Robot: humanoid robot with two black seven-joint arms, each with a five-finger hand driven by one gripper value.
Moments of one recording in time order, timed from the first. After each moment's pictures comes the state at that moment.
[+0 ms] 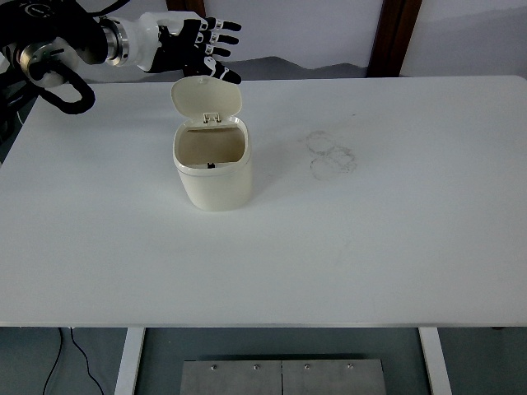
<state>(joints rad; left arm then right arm) -1.51 0.50 -0.05 -0.98 0.09 -0.28 0.24 0.00 0.00 0.31 0.15 -0.22 -0.02 0.03</state>
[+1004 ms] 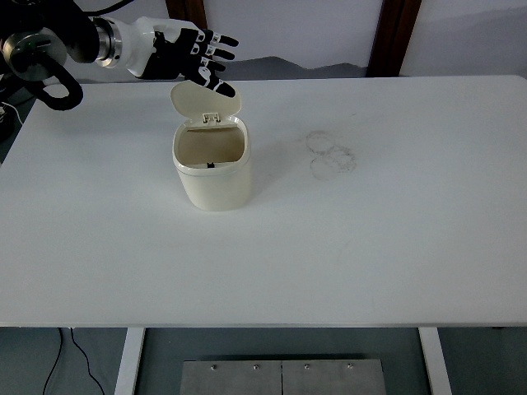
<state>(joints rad) -1.59 0.55 0.07 -1.07 0.02 -0.28 0.32 0.00 0.00 0.31 0.15 -0.22 -0.02 0.03</state>
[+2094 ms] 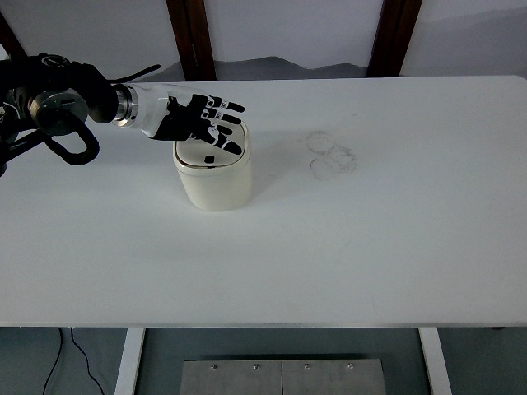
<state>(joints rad) -1.49 0.55 0.15 -1.16 -0.07 -0.24 0.32 0.00 0.00 0.31 0.15 -0.22 -0.02 0.03</state>
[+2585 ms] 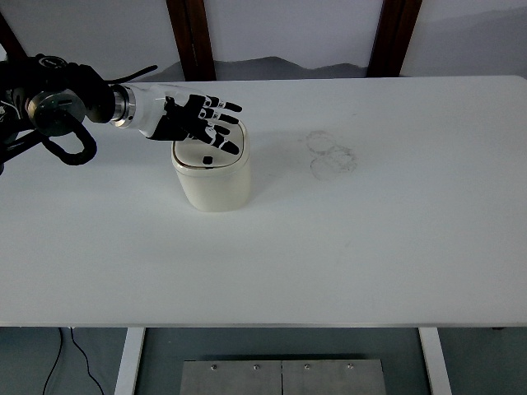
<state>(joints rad) -1.49 0.56 0.15 -1.16 -0.07 -0.24 0.32 0.00 0.00 0.31 0.15 -0.22 -0.02 0.03</state>
